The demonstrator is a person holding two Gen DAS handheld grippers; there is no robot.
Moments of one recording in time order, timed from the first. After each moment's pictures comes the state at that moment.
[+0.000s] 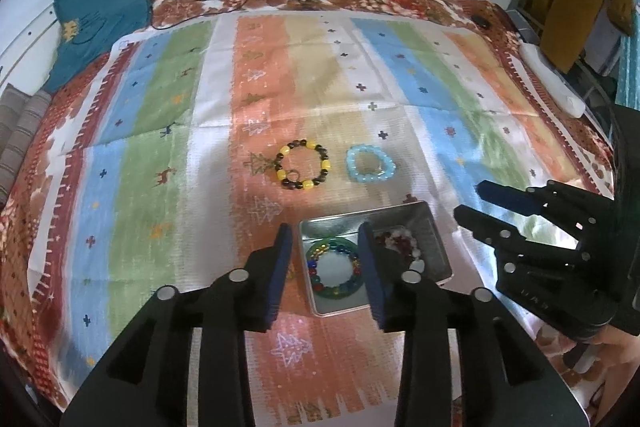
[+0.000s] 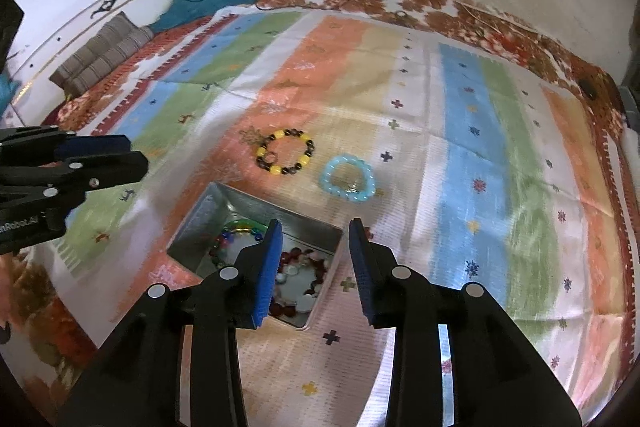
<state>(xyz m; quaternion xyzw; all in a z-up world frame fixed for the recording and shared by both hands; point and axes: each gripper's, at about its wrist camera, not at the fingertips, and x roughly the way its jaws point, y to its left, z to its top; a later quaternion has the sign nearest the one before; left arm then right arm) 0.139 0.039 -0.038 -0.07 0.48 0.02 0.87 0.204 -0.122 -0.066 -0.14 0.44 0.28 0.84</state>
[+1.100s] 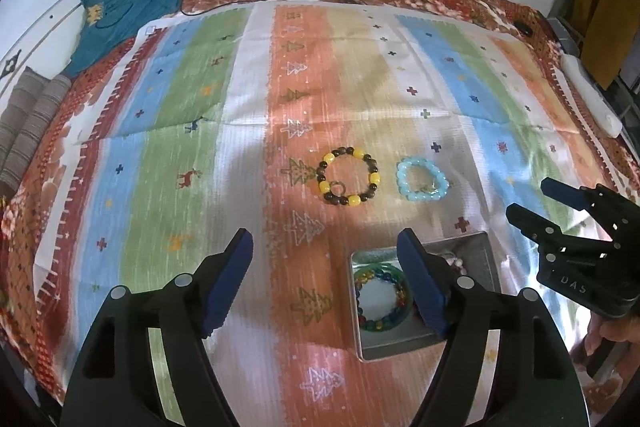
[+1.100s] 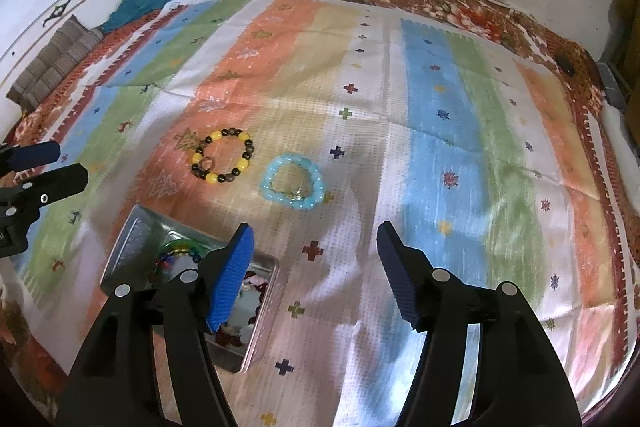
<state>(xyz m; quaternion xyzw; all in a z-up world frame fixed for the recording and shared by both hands) 0.174 0.067 -0.063 -0.07 0.49 0.07 0.86 0.258 -0.125 -0.089 -0.14 0.47 0.21 0.85</state>
